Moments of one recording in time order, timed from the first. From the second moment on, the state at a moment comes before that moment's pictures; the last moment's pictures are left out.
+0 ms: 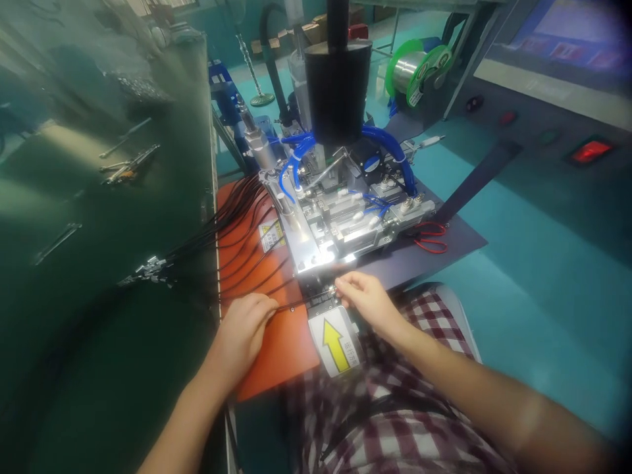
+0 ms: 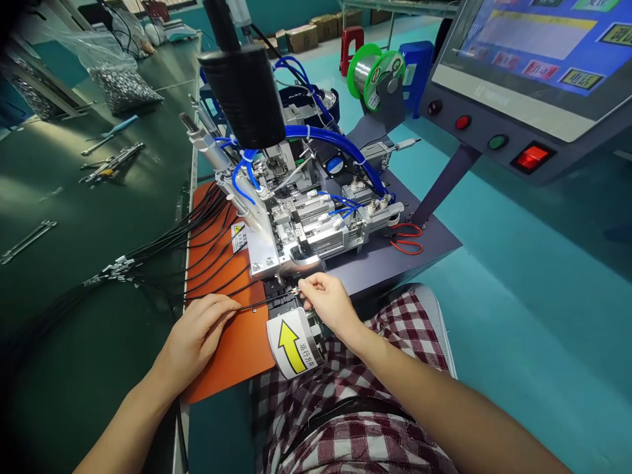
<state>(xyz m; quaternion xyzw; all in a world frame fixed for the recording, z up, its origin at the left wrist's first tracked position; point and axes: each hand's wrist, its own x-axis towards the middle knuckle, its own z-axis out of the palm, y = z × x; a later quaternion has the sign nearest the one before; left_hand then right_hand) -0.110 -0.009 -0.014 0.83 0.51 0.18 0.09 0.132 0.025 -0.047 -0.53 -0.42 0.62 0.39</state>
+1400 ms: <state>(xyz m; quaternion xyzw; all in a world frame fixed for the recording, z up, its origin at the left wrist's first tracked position) -0.120 0.004 -0.034 0.83 0.50 0.25 0.01 0.212 -0.062 -0.113 -0.64 -0.29 0.64 0.32</state>
